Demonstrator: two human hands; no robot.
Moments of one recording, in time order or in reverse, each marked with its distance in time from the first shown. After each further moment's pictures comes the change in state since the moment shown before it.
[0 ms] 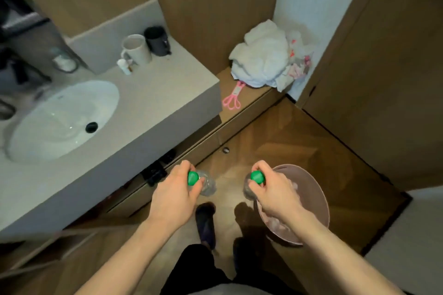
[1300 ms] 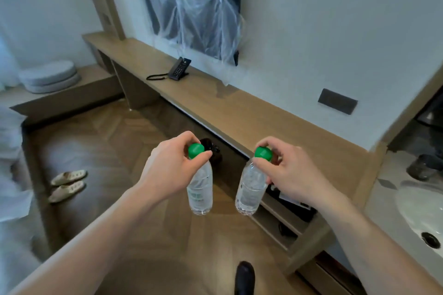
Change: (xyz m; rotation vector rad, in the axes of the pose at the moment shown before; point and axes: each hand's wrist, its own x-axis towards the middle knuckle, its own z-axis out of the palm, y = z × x) left_hand -0.589 -0.440 -0.339 -0.134 1.020 -1.069; right_hand -0.307 -0.684 0.421 -0.206 -0.764 -1.334
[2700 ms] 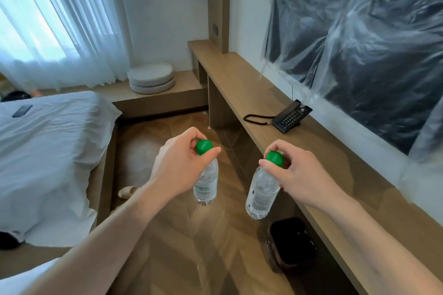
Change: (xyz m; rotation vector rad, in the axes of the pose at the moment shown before) left_hand 0.468 -0.378 -0.190 0.003 0.327 -0.296; right_hand 0.655 -0.189 0.259 0.047 -0.260 -0.320
